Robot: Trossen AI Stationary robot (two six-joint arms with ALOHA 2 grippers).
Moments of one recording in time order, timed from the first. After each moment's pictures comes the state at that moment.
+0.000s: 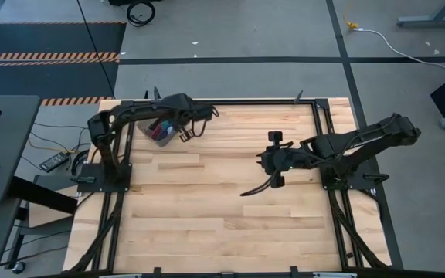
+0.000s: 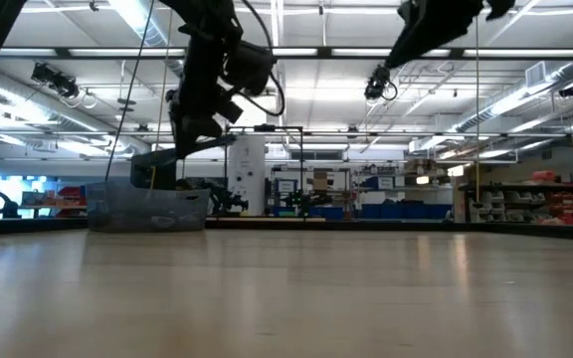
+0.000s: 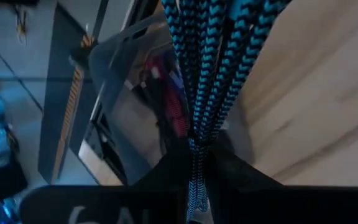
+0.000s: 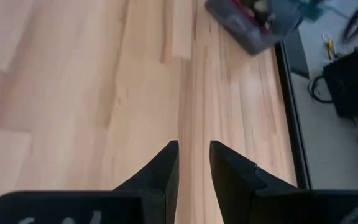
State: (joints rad) left arm 0.40 1.84 1.51 -1.34 -0.58 -0.26; right arm 0.24 1.24 1.07 -0.67 0.45 -0.11
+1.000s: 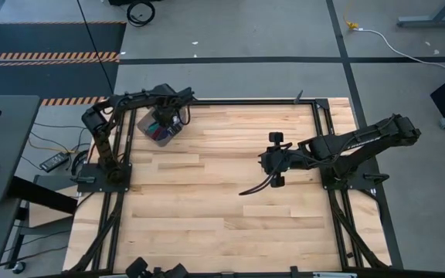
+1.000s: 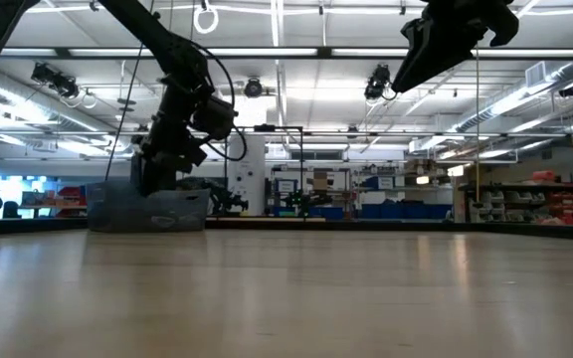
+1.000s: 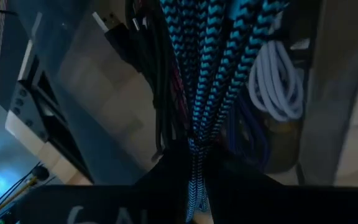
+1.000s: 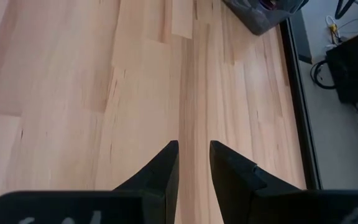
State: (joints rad) left arm 0.70 1.84 1.29 -1.17 -0.39 -0.11; right arm 0.21 1.24 1.00 -0.66 0.45 -0.08
